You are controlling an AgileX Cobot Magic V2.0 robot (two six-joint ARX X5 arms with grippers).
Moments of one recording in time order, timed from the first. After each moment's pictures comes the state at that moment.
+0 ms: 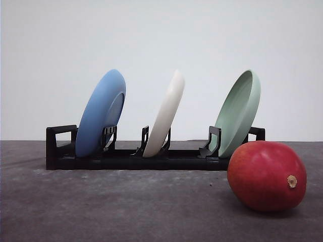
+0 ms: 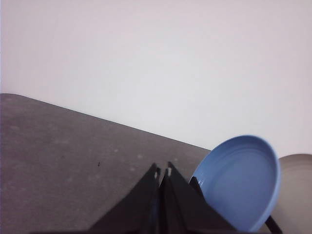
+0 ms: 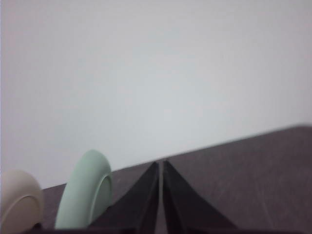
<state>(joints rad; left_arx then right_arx) 0.03 0.01 0.16 -0.04 0.07 -0.33 0.03 0.00 0.11 0.11 0.03 0.35</state>
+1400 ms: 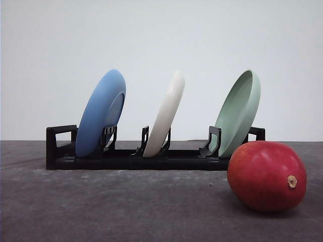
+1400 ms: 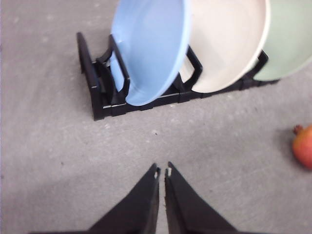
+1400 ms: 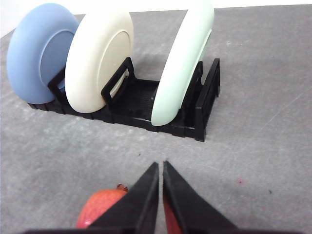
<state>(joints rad) -0.25 0.55 0.72 -0.72 0.22 -0.03 0.19 0.43 0.55 -0.52 -0.26 0.15</state>
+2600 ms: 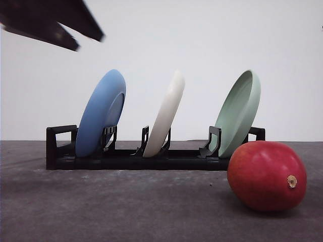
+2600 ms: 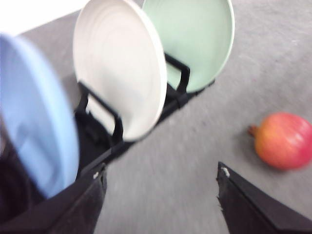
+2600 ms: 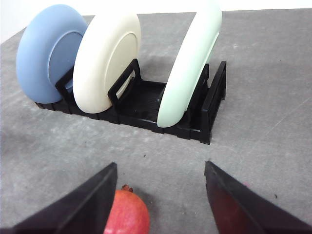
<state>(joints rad) -0.65 0.97 0.73 -0.20 0.08 0.12 0.20 0.43 0.55 -0.51 -0.29 0.14</state>
